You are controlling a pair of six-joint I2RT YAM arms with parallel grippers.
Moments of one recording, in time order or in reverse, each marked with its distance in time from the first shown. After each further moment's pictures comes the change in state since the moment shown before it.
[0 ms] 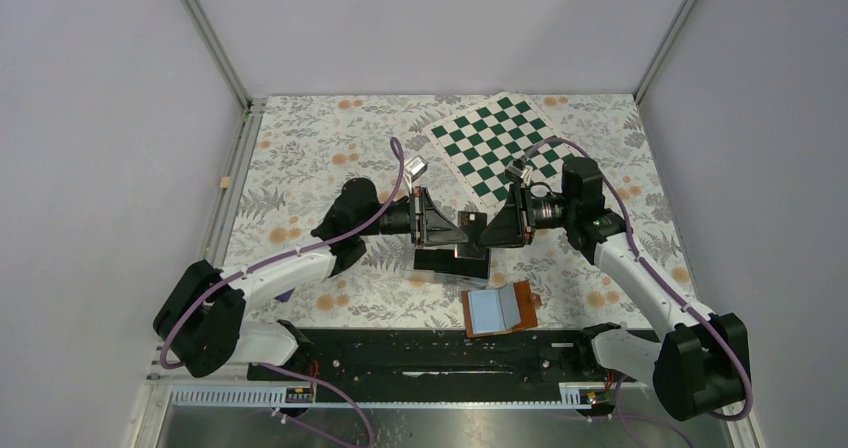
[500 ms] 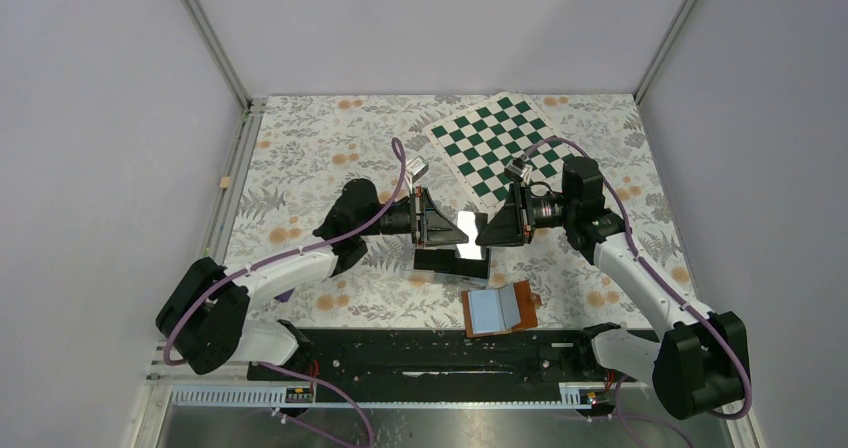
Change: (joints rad) left arm 0.000 0.017 -0.011 0.045 0.012 -0.026; right arm 0.000 0.002 -0.005 0.057 -0.009 0.047
